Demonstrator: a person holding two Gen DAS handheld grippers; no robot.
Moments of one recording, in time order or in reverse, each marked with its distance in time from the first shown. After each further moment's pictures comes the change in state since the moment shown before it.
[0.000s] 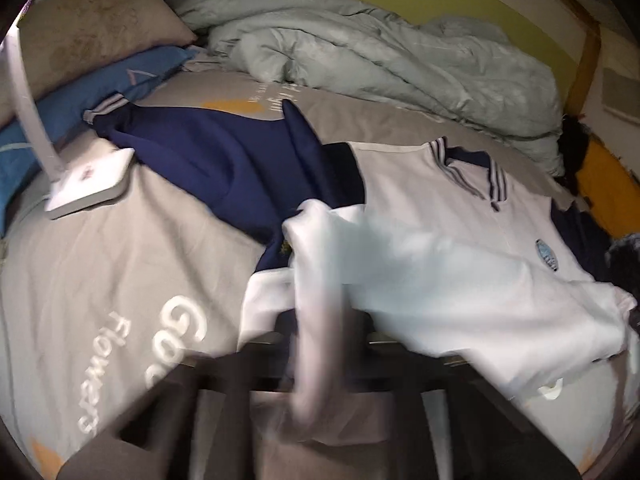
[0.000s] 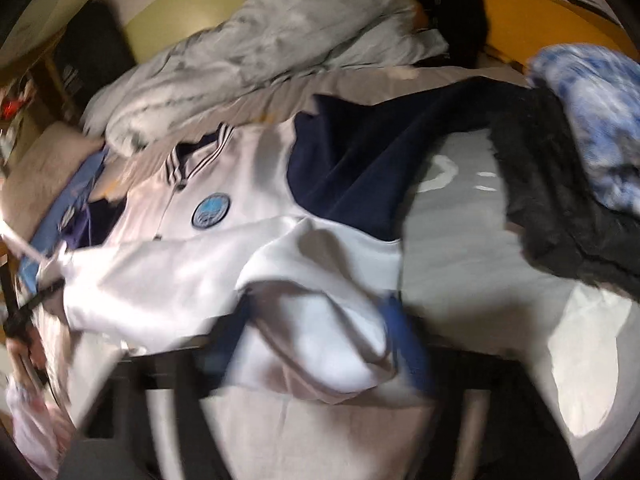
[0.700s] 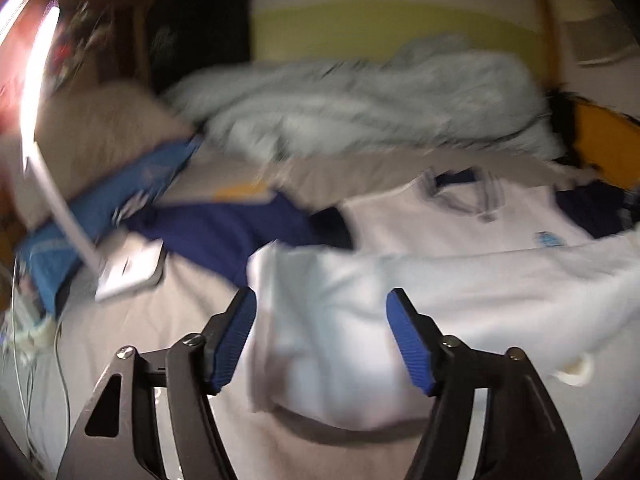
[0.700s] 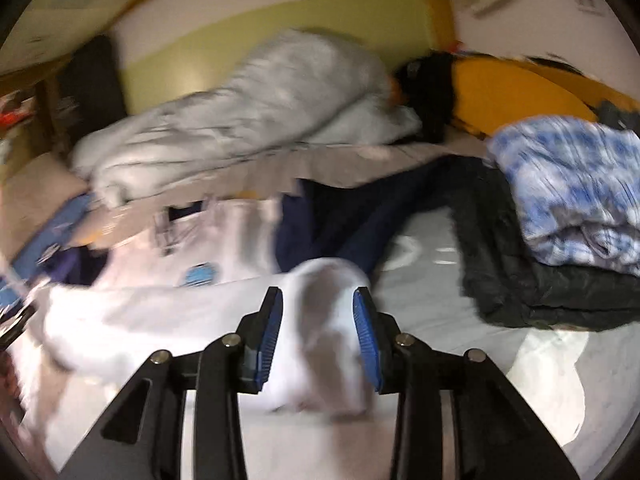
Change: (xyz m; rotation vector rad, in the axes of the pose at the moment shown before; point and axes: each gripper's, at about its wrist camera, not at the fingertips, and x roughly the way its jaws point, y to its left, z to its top) left arm -0.055 -0.057 -0.018 0.266 -0.254 0.135; right arm -0.053 0.008 -0.008 -0.017 -0.280 -0.056
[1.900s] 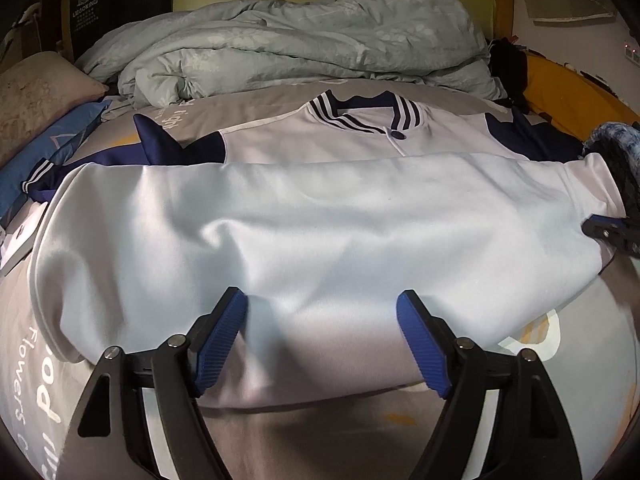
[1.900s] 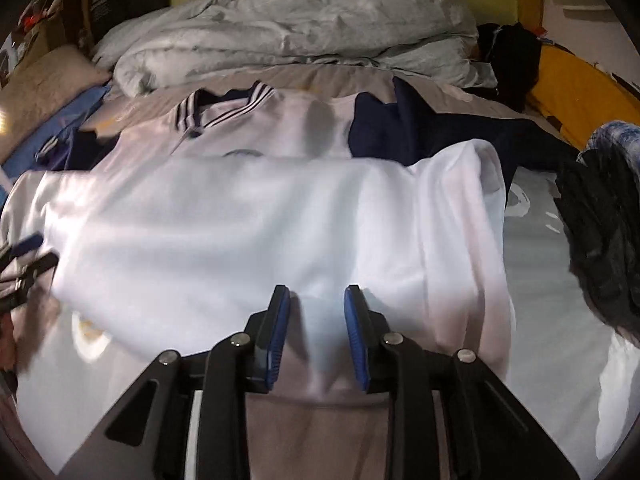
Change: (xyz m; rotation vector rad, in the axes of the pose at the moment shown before) left arm 0.062 -0.082 -0.041 0.033 0.211 -0.208; right arm 0.112 0.058 -0.032 -0.163 0.251 -0.014
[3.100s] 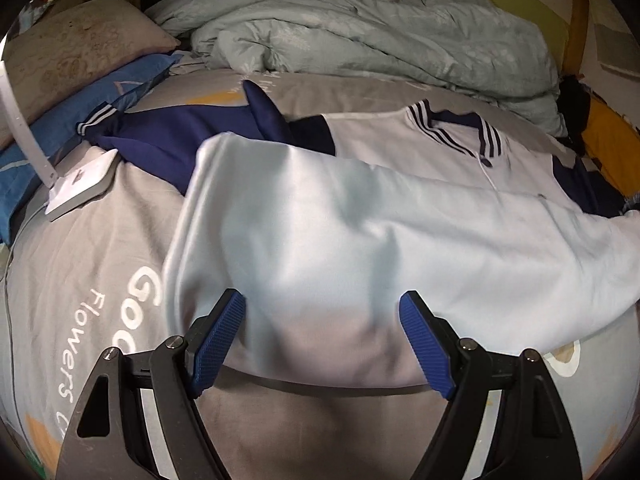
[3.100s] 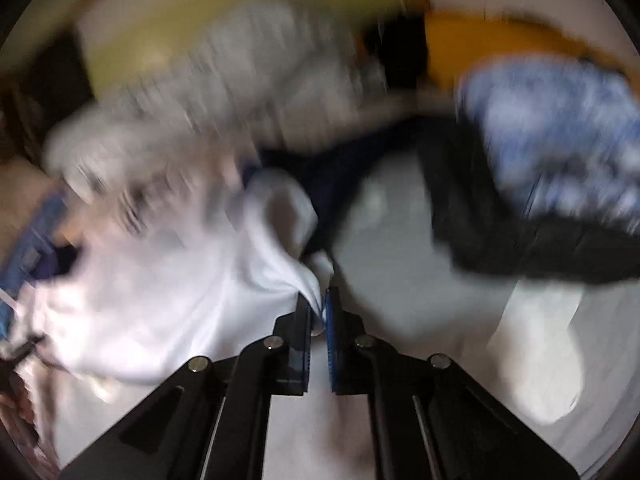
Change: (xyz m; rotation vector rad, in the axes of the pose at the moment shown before) left arm -0.024 0.077 0.008 -0.212 0.067 0.130; right arm -0.105 -0.092 -0.006 0.286 -0.174 -0.055
